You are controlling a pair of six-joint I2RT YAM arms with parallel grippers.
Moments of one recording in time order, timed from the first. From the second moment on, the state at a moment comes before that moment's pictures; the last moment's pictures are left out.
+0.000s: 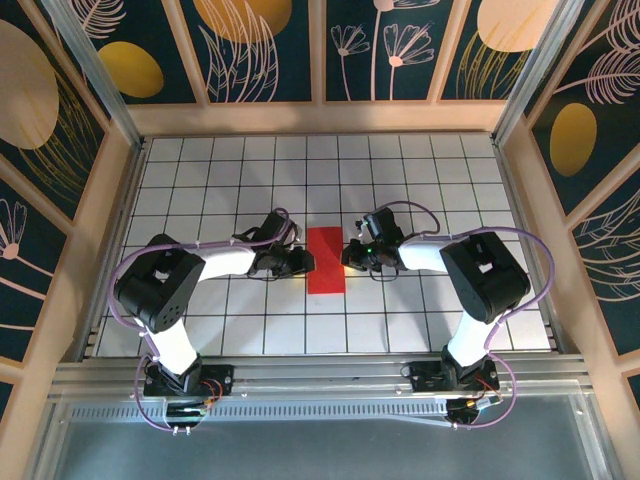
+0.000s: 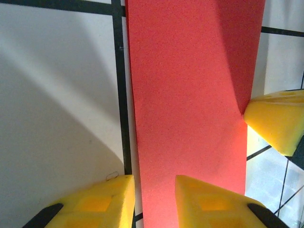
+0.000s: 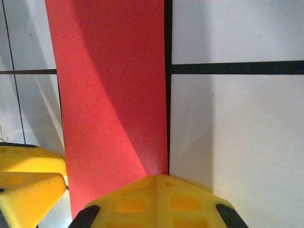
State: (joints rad) left arm -0.62 1.76 0.86 -0.12 0.38 -0.77; right arm 0.54 1.75 0.78 0.01 -0.43 0.68
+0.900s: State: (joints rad) left arm -0.65 1.77 0.87 -0.11 0.39 -0.82; right arm 0.54 1.74 0.74 0.08 -0.44 0.68
